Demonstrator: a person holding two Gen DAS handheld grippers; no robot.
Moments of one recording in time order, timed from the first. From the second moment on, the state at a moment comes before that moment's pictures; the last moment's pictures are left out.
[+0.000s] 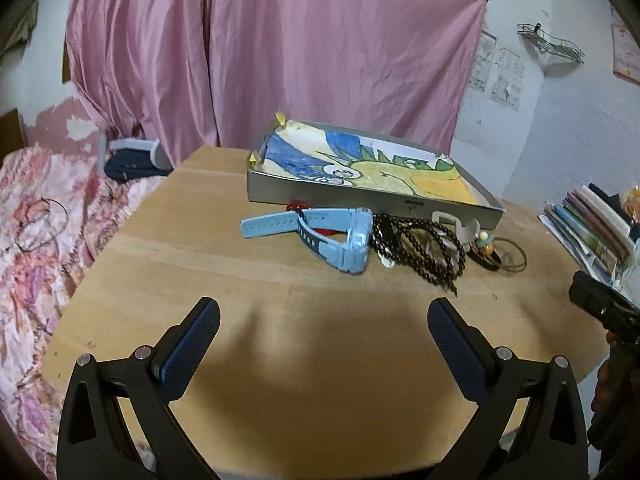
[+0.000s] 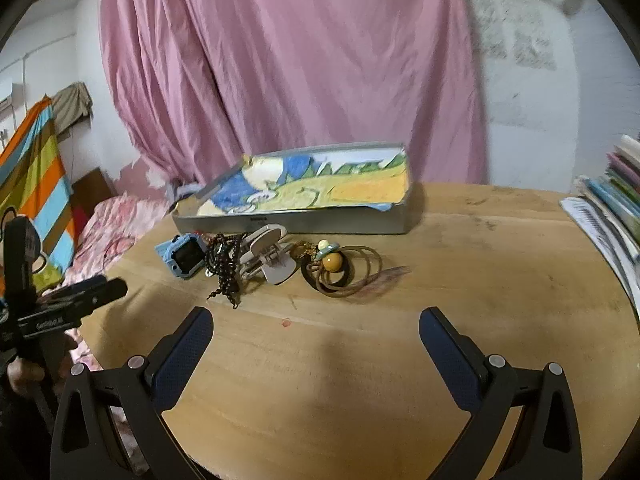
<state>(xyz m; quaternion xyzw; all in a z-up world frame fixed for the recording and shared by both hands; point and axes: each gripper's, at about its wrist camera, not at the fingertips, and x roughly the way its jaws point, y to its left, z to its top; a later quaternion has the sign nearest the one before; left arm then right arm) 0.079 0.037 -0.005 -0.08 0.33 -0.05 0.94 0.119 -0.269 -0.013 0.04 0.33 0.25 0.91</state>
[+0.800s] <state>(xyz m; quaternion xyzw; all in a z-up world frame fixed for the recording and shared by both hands) 0.159 0.011 0.007 0.01 0.35 -0.14 0.93 0.197 -0.205 -0.018 0.13 0.41 0.24 0.87</state>
